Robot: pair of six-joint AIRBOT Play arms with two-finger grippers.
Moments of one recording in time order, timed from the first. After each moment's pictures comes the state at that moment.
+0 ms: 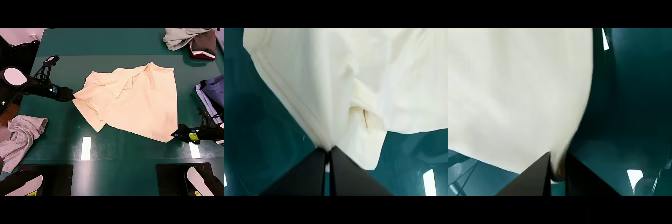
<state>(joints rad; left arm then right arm) -0.13 -1.15 1.09 1.07 -1.12 -1.35 -0.48 -0.87 0.41 -1.05 1.25 1.37</state>
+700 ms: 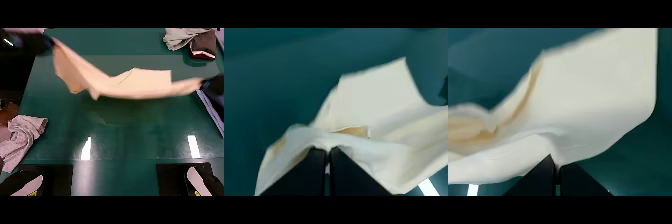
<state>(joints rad) -0.13 -1.06 1.72 1.05 -1.09 -1.39 -0.48 -0.82 1.15 -0.78 1.22 1.35</state>
